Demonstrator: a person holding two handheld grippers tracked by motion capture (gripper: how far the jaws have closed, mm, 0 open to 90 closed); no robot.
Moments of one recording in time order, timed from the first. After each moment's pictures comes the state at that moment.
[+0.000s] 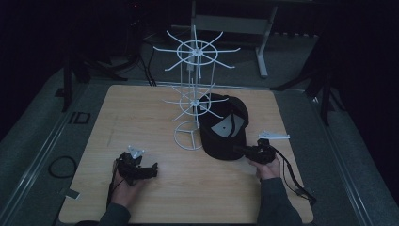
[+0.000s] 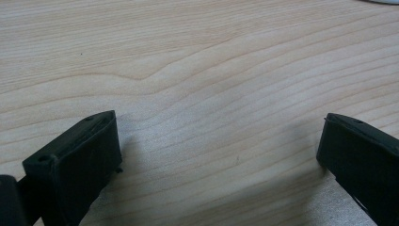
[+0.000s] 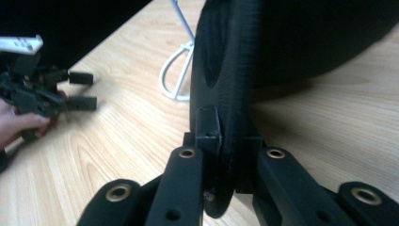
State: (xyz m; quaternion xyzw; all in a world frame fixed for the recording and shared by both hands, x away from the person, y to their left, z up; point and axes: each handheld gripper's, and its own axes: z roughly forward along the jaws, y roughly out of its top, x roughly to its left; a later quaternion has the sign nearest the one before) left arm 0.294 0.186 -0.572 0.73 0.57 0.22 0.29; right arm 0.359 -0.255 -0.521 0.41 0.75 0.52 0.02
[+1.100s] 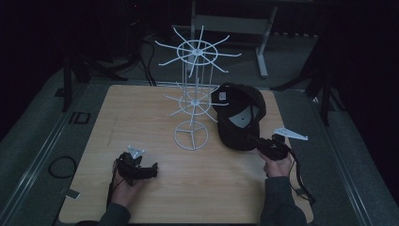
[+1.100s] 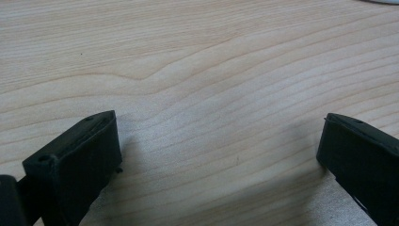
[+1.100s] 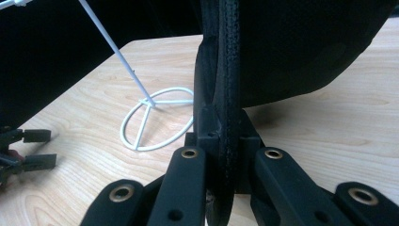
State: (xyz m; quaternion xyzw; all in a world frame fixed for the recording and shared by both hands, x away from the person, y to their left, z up) left arm 0.294 0.185 -0.572 0.73 0.57 0.22 0.29; right arm 0.351 -0.279 -0.490 0.47 0.69 0.54 0.13
